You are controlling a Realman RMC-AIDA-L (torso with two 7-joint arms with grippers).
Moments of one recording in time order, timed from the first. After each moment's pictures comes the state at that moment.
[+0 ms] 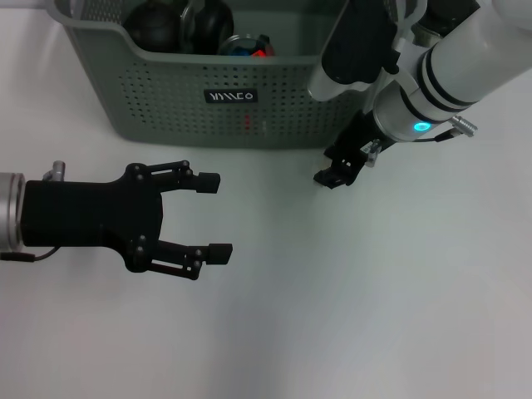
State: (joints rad) left arm -0.43 -2.17 0.58 0.93 2.14 1.94 -1.30; right arm 1.03 2.10 -1.53 -0.50 -2.39 -0.97 2.14
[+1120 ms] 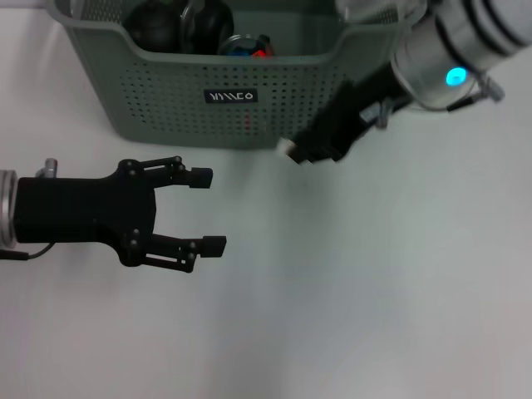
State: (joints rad) left arm -0.43 -2.16 0.56 0.93 2.14 1.94 -1.33; right arm 0.94 2.09 -1.26 -0.90 -2.33 -1.44 2.13
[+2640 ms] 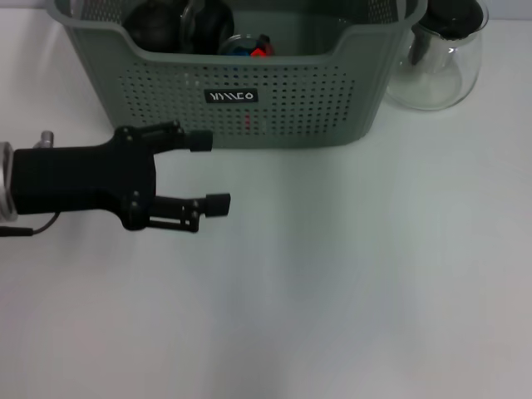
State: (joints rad) left arm -0.45 -2.16 0.52 0.92 2.07 1.94 -1.38; right arm 0.91 2.10 -1.15 -0.98 -2.12 -1.10 2.06
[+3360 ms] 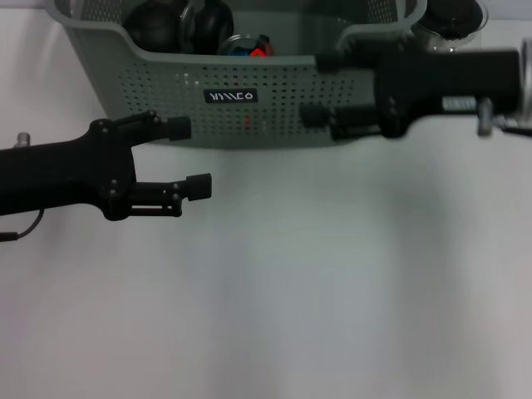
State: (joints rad) left arm -0.42 -2.16 0.48 0.91 2.02 1.94 -1.42; right arm 0.52 2.08 -1.12 -1.01 -1.71 -1.51 1.61
